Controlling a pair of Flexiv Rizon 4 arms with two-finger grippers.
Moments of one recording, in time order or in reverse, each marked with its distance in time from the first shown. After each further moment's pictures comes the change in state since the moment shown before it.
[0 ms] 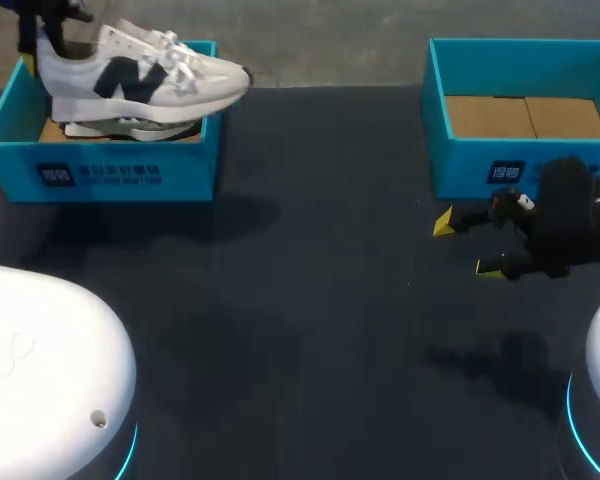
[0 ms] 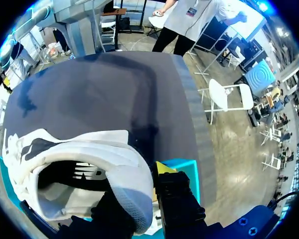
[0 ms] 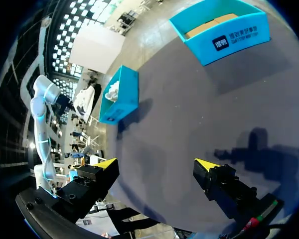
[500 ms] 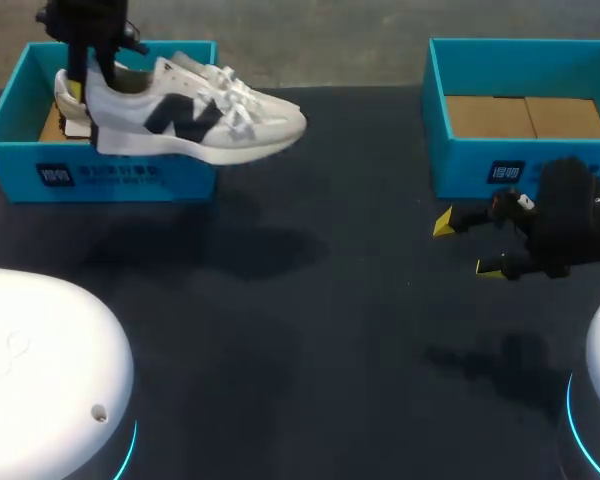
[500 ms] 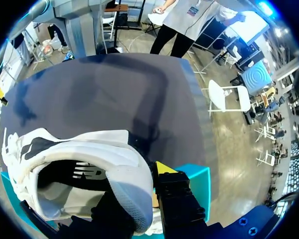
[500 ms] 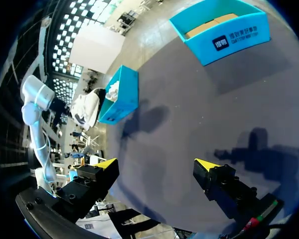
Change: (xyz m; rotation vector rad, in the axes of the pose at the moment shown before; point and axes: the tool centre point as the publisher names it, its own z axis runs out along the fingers) left arm -0.086 -0.060 -0.006 -0.051 0.063 0.013; right arm 0.000 0.000 0.000 0.000 0.000 0.000
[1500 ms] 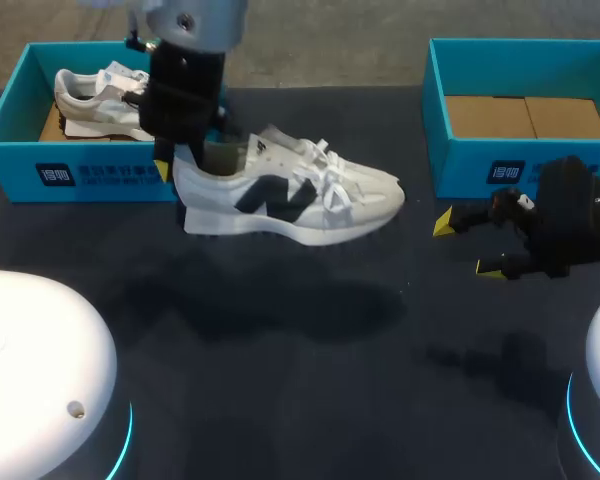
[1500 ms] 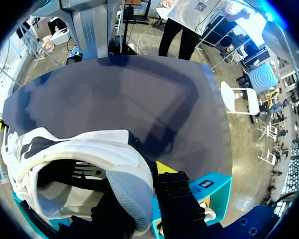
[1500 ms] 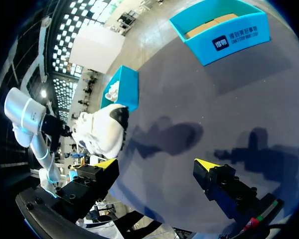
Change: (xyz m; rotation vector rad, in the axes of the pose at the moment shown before) left arm -0.139 -0.090 0.016 -0.068 -0.021 -0.008; right arm 0.000 0.000 0.000 0.000 0.000 0.000
